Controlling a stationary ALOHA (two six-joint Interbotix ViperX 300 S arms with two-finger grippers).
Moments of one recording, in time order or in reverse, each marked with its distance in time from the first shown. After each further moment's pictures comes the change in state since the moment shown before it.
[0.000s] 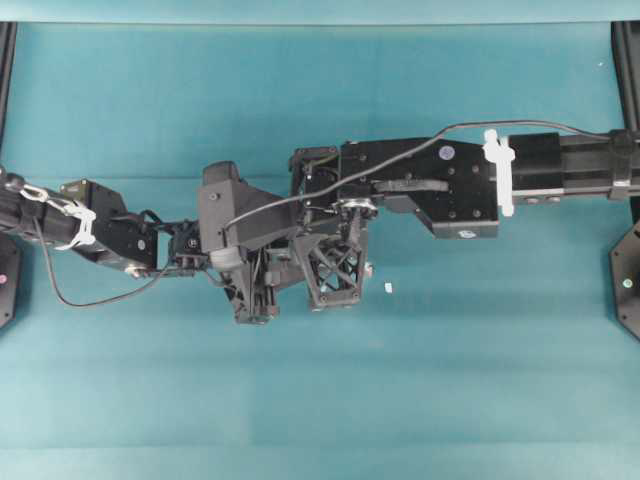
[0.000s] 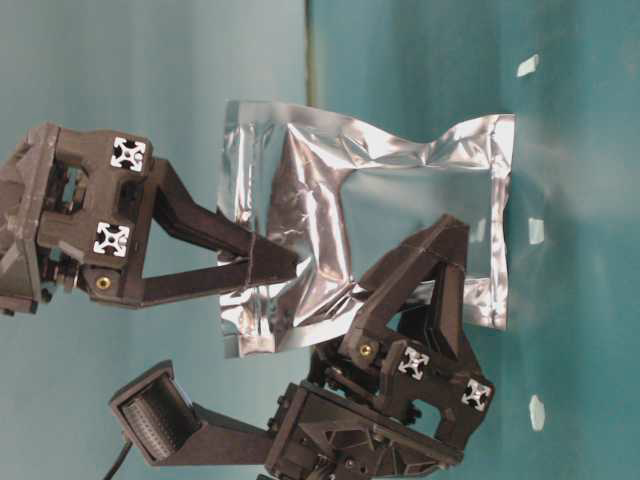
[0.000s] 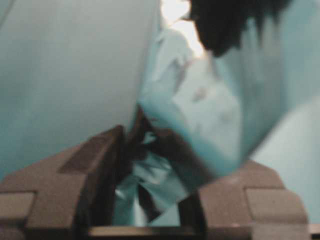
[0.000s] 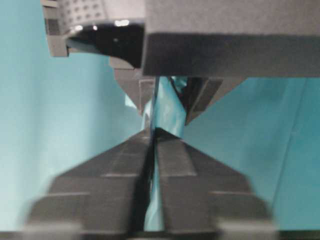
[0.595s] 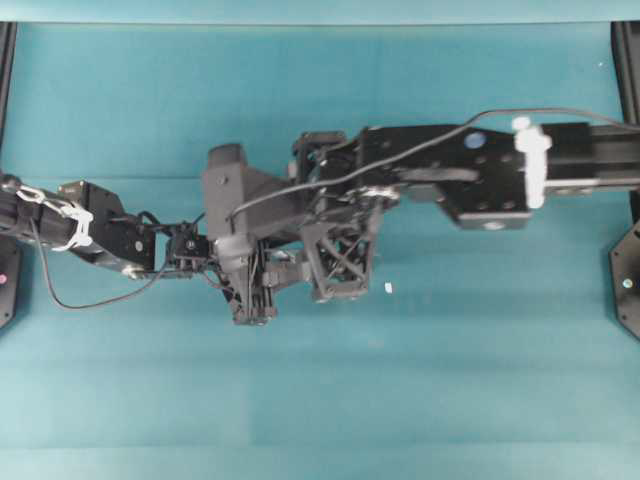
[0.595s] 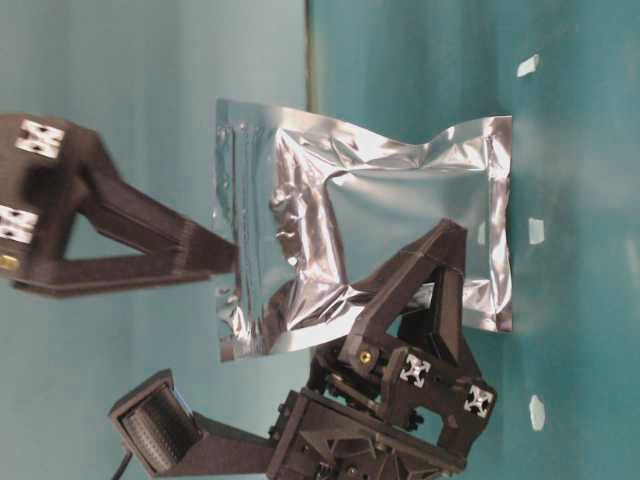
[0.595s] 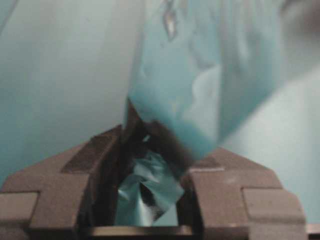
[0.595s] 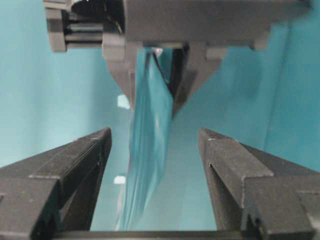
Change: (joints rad) left arm -0.005 -0.006 0.014 0.000 0.017 0.000; right arm -0.008 -0.098 0.015 -0.026 -0.002 0.037
